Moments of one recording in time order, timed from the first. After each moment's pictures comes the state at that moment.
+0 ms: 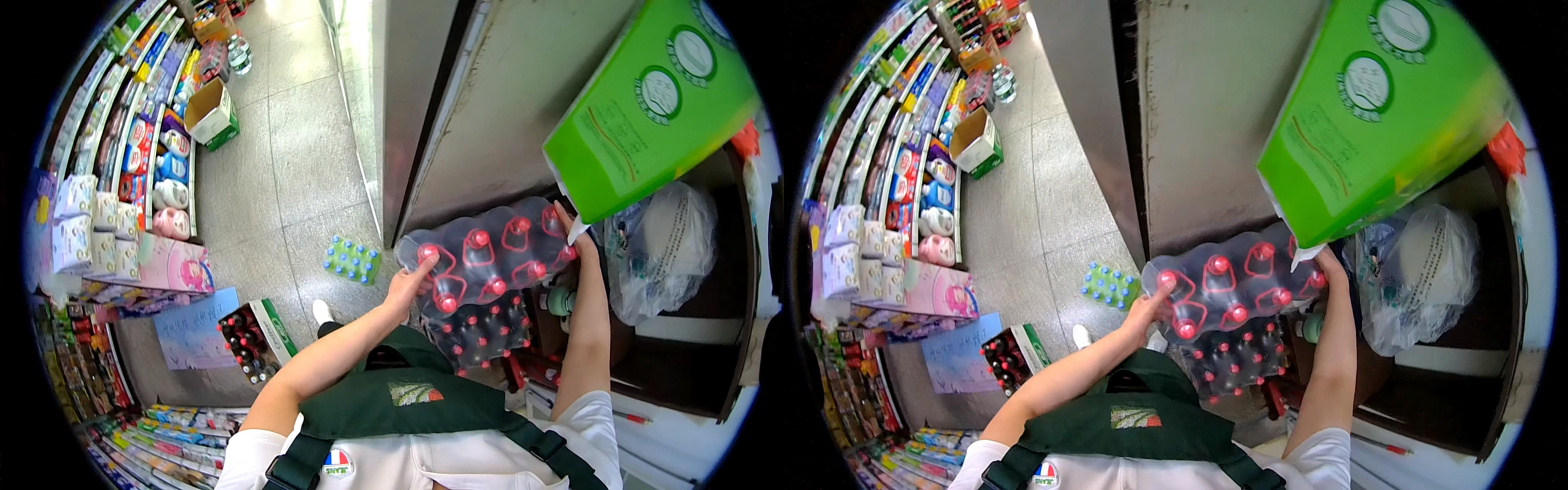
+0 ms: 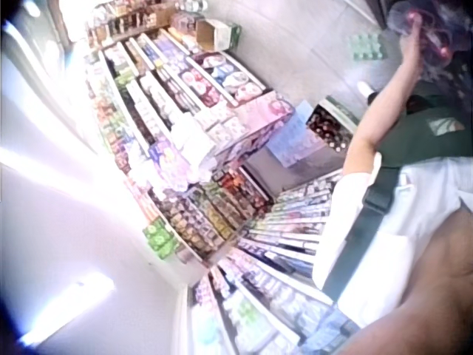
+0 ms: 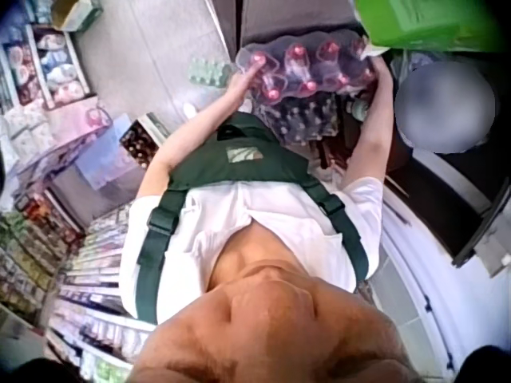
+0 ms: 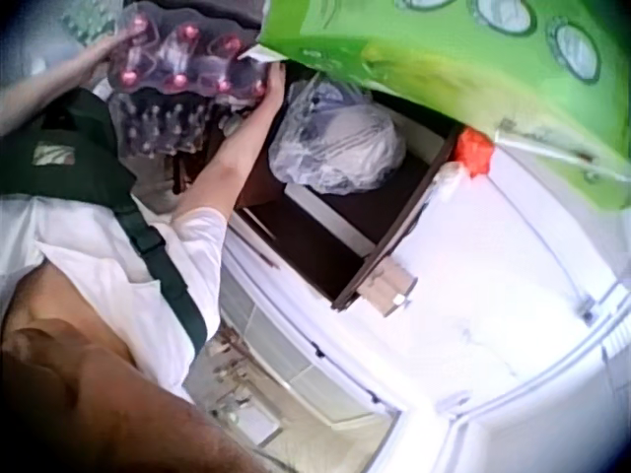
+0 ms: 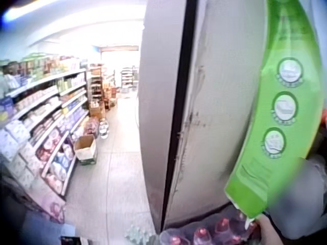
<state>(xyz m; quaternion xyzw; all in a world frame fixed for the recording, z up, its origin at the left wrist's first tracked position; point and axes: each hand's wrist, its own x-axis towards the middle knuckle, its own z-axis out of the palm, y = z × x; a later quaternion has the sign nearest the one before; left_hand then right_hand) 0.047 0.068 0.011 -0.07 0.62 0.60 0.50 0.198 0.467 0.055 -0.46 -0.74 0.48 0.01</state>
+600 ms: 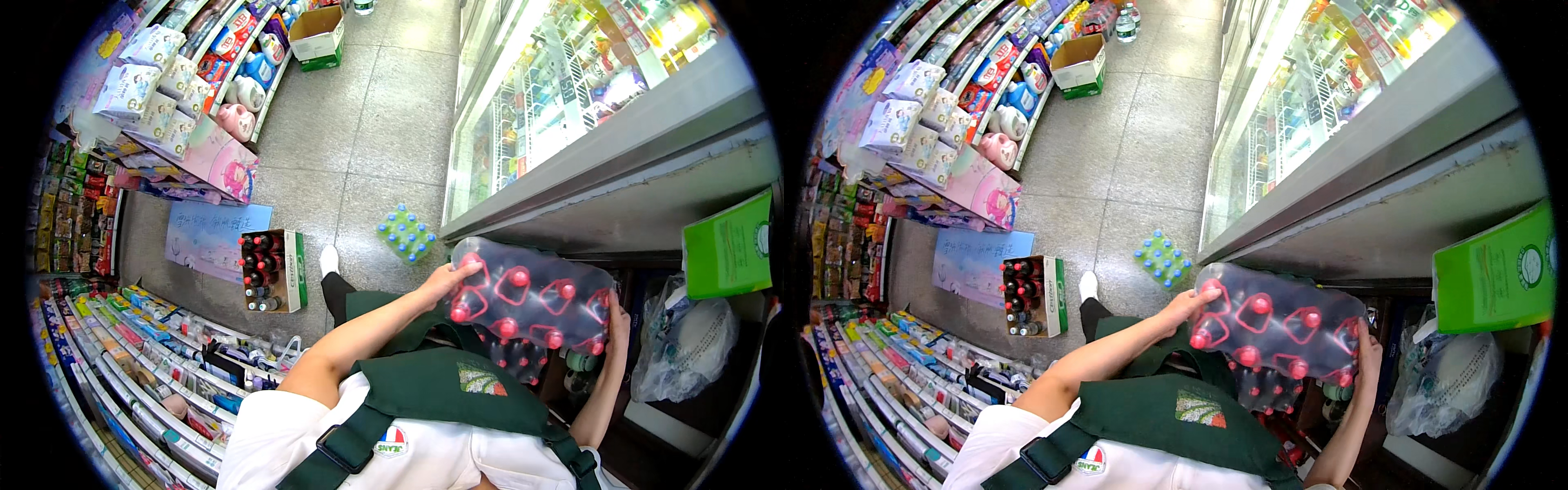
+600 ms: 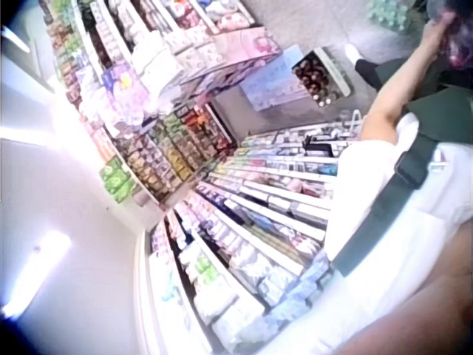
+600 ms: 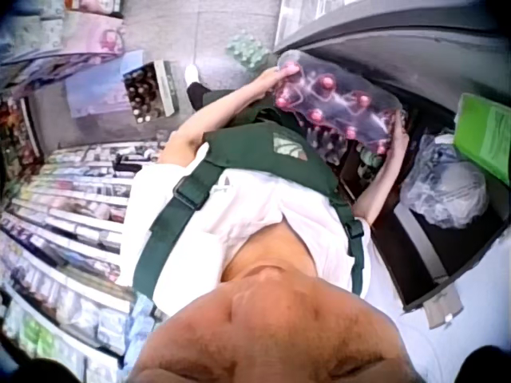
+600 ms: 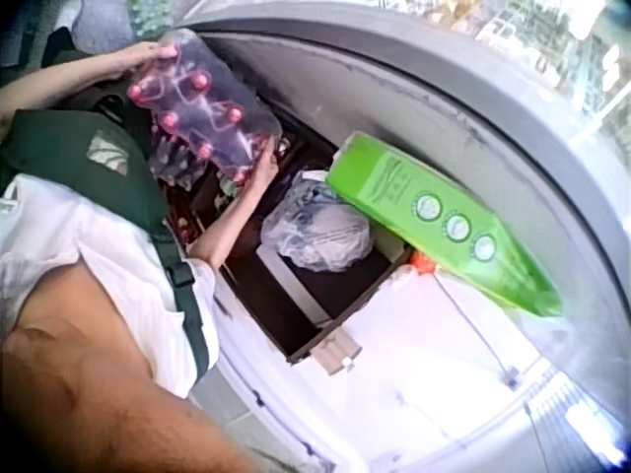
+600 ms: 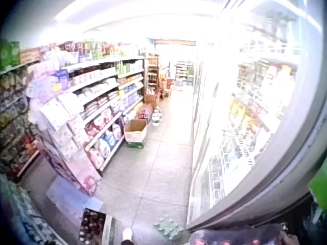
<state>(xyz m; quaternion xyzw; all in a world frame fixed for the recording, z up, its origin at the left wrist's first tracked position) 0.024 -0.038 -0.051 -0.05 0.53 0.66 0.53 0.206 0.323 0.090 -0.53 -0.70 0.46 0.07</state>
